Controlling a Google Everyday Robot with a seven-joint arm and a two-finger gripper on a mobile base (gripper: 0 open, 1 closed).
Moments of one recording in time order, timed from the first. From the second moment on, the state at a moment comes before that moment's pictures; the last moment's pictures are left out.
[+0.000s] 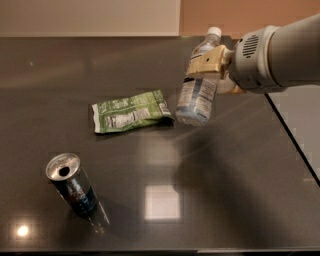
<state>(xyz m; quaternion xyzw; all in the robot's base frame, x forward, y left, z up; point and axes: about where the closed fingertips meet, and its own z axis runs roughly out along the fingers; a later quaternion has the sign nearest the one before) 0.507 -0.093 0.991 -0.88 0.05 -0.34 0.32</state>
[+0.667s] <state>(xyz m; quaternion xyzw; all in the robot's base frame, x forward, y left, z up) 0.495 -0.089 0.989 -0.85 -0.03 -0.41 0.34</state>
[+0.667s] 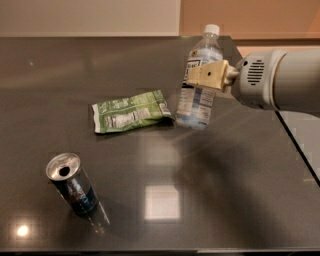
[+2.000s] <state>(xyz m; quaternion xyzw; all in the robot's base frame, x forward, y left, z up) 0.492 -0.065 0.999 -0.77 -0.20 -0.53 0.28</state>
